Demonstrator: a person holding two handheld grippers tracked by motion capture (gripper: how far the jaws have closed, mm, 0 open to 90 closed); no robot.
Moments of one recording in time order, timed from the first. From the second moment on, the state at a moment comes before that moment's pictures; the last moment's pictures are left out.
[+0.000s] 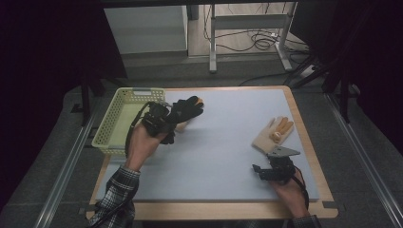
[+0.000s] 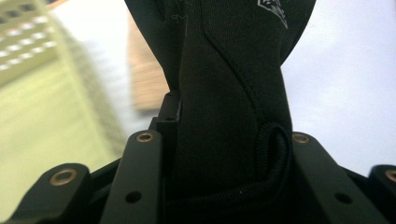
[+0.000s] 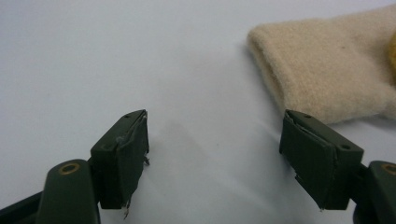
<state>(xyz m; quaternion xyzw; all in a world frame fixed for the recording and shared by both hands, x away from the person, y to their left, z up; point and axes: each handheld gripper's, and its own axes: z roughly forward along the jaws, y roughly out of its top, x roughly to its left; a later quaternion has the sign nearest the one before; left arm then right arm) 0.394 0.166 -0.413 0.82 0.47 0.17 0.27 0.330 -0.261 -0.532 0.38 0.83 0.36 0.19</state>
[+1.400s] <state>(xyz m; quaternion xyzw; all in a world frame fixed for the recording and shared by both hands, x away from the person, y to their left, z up) 0.472 0.322 -0.482 0.74 0.63 0.17 0.13 0.330 -0.261 -0.532 0.38 0.83 0.36 0.19</state>
